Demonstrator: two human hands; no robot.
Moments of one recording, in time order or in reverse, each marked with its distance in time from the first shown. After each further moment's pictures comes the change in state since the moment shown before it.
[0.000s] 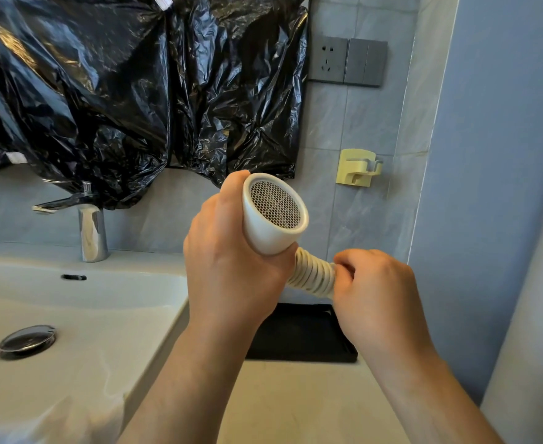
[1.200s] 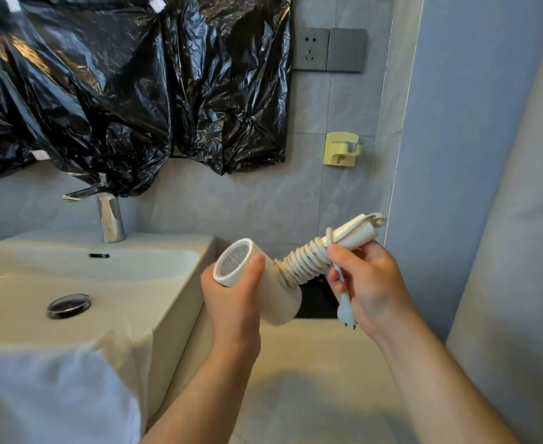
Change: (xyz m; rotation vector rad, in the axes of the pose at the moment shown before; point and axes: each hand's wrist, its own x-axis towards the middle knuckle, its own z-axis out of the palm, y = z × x) left_hand -0.086 0.008 0.001 -0.610 0.069 -0.908; right_hand -0.031 0.028 -0.021 1.269 -0.206 0.614
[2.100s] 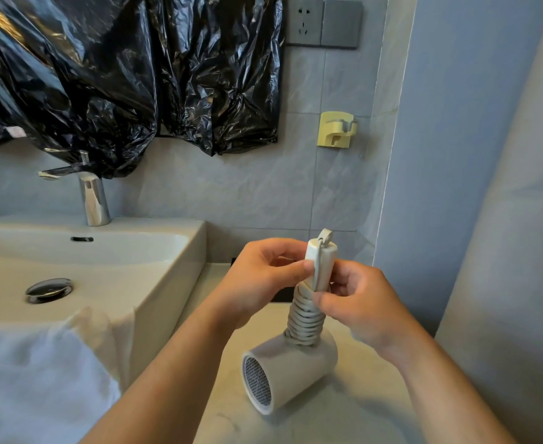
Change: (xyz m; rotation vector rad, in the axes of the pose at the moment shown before) left_hand 0.006 0.010 0.004 0.333 -0.880 -0.008; right_hand -0.026 0.034 -0.033 -0.464 -0.356 -0.101
